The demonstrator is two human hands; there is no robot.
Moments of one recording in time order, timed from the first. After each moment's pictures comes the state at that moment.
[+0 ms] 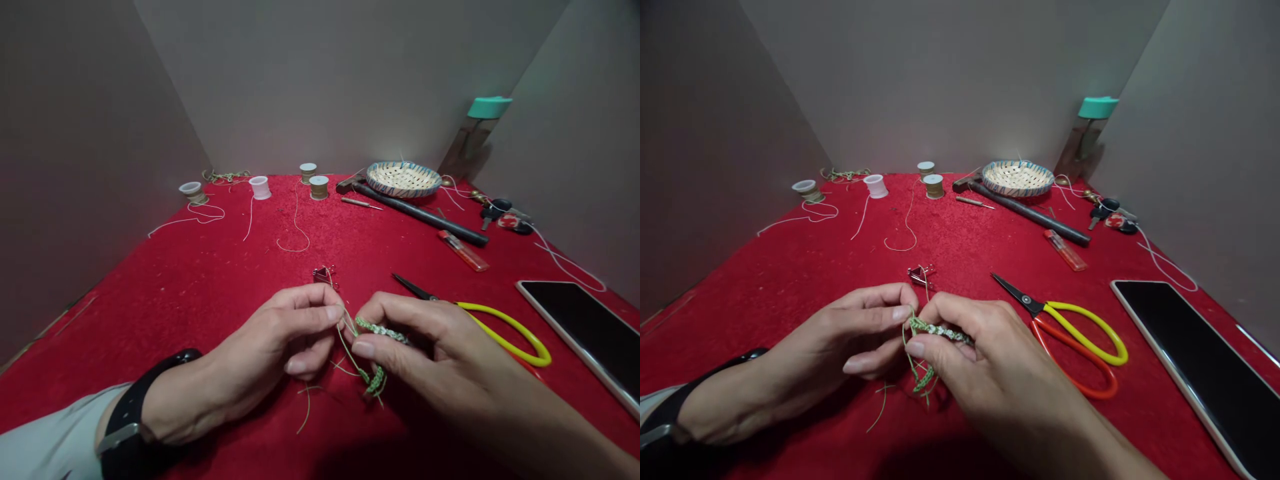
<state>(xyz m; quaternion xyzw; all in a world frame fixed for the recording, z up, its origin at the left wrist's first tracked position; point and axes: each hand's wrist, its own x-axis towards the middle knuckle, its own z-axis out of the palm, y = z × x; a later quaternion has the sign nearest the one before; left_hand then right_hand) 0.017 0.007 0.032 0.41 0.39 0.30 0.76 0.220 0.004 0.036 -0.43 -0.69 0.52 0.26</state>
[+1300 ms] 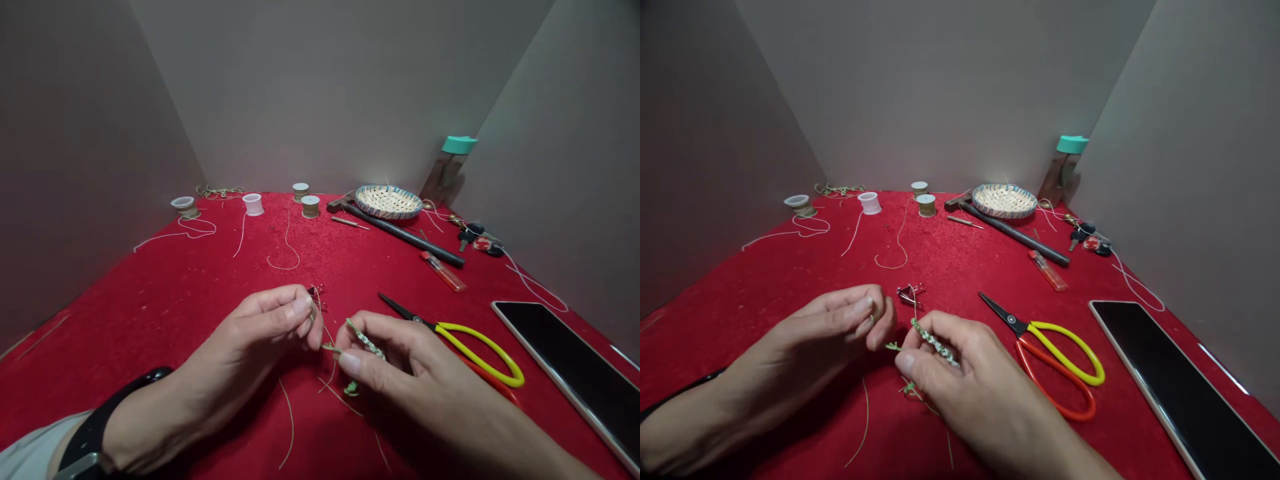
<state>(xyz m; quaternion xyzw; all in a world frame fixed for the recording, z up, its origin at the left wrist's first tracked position) 0.010 0.014 0.038 0.43 0.33 0.41 0.74 0.217 0.004 0.040 -0.43 -0.59 0.64 0.24</state>
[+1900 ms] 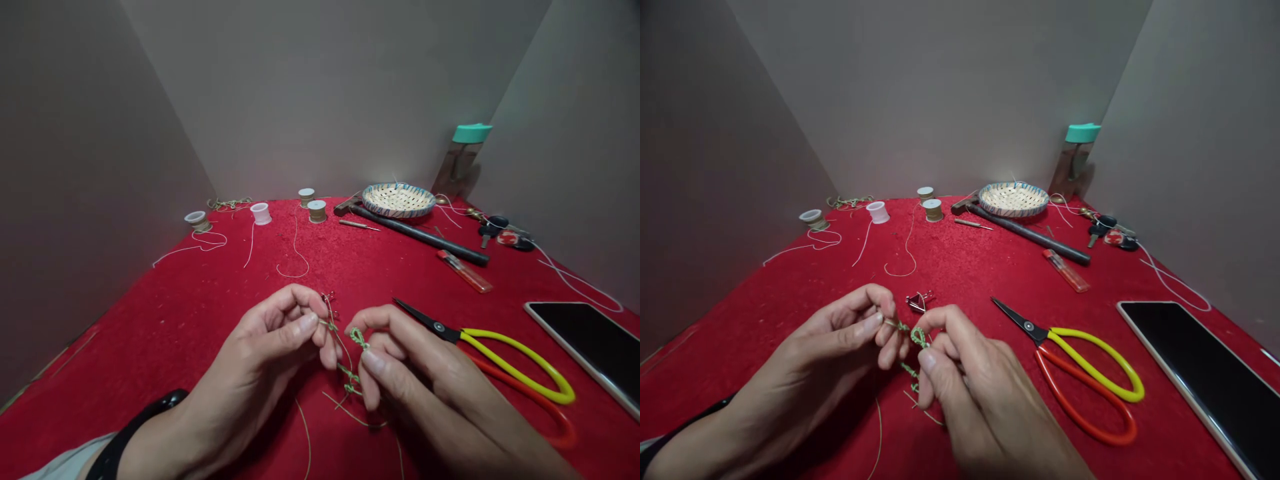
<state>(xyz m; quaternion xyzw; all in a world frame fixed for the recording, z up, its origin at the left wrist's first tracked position) 0.013 0.008 0.033 0.37 0.33 0.46 0.74 0.211 -0.005 0.045 -0.45 -0.60 0.56 0.34</state>
